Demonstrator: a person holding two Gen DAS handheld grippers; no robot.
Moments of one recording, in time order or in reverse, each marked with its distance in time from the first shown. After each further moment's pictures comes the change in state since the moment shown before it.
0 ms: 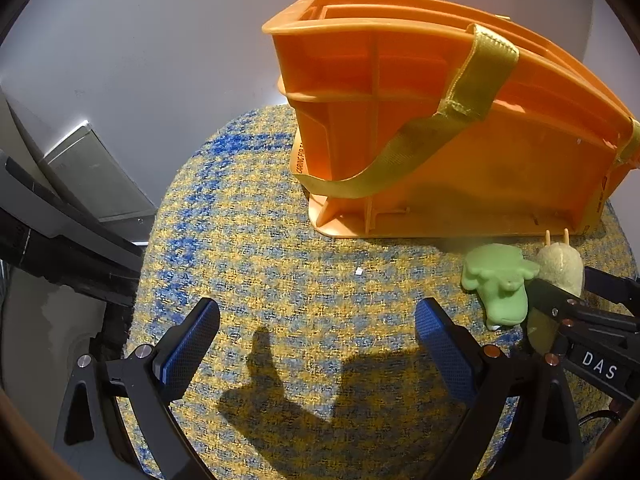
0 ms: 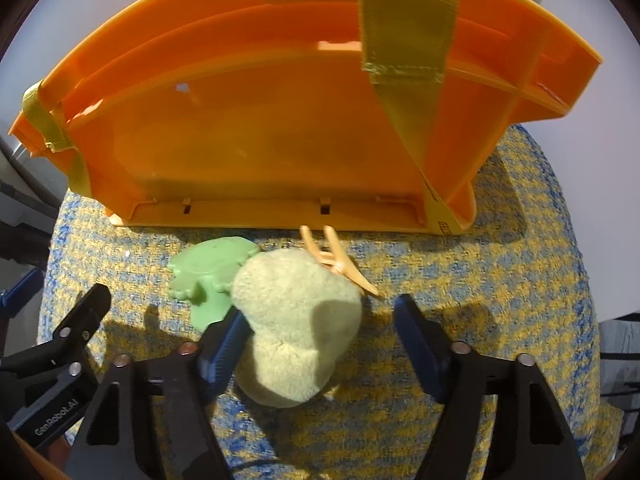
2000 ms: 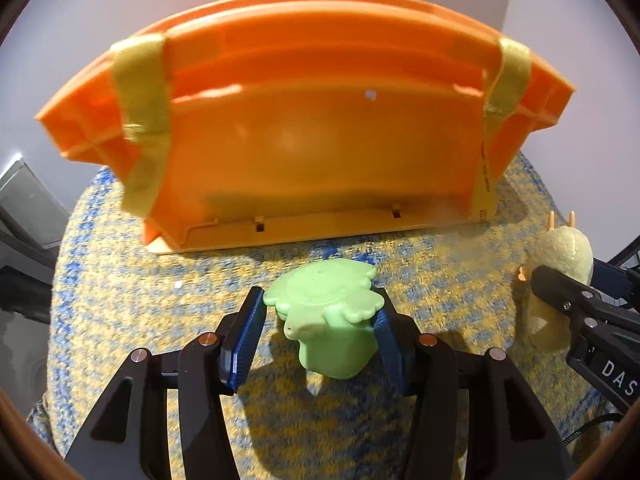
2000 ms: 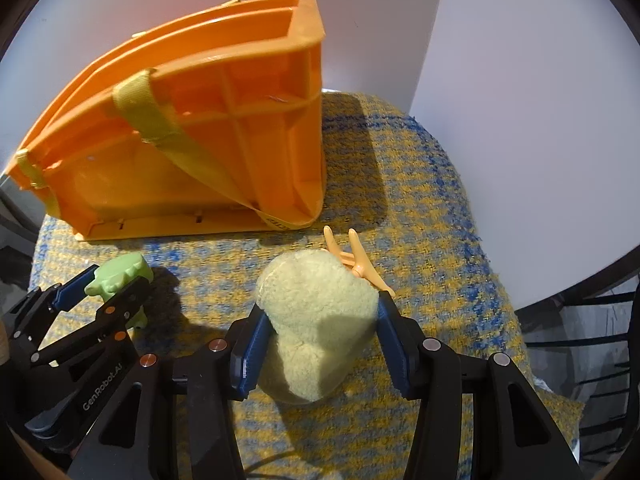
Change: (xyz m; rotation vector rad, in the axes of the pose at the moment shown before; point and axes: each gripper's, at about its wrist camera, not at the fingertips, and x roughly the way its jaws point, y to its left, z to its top) left arm -0.022 -0.107 -0.011 0.111 -0.014 -0.205; right arm -0.052 -0.078 -0.027 -0.004 -0.112 -0.088
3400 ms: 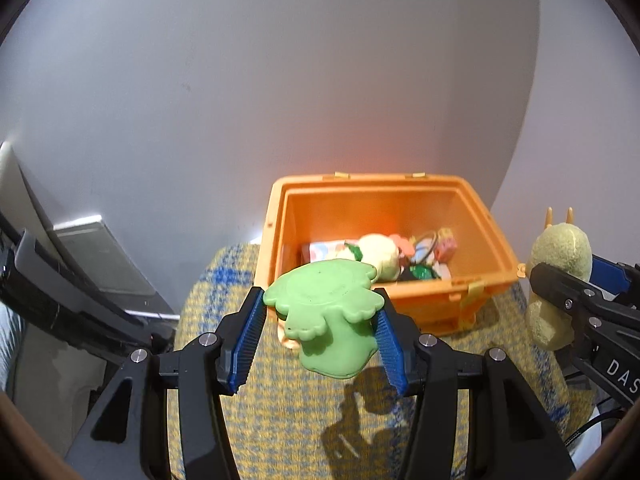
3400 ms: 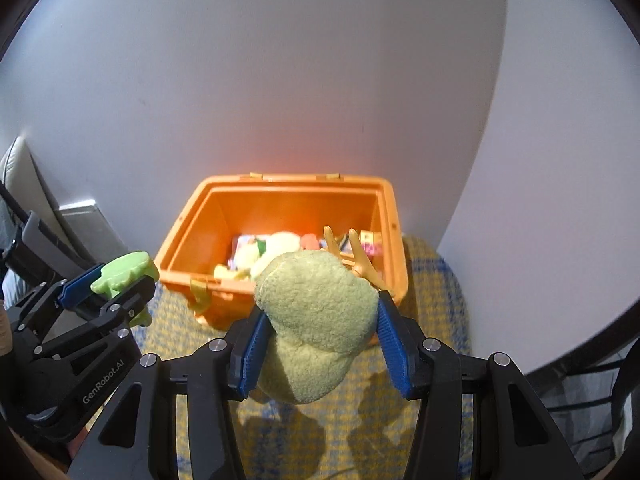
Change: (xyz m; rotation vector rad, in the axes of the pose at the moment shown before) left arm -0.160 0.079 0.080 -0.017 -0.243 0.039; right arm -0.167 0.059 0.072 -0.099 -0.327 0.113
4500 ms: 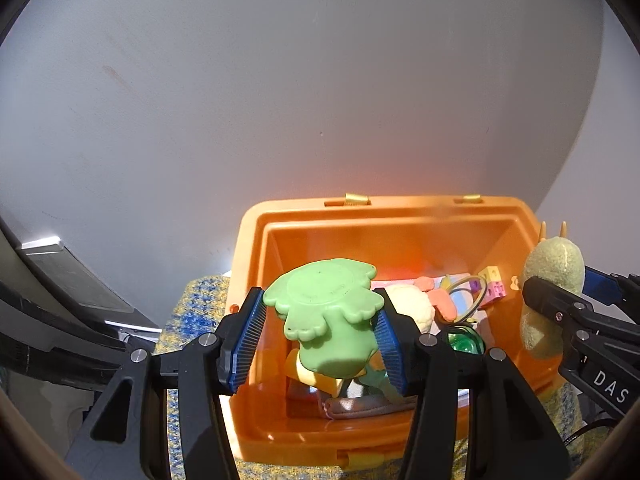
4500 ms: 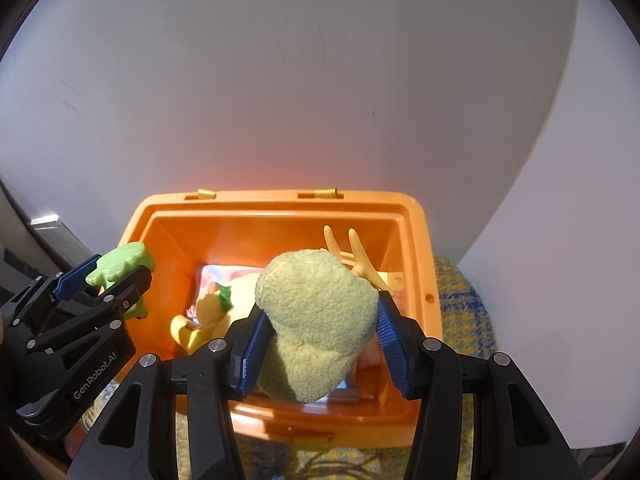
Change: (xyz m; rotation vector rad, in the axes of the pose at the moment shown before) left arm 0.137 -0.005 0.065 0.023 0.102 -0.030; right arm 0.131 -0.018 0.062 0.014 0.138 0.016
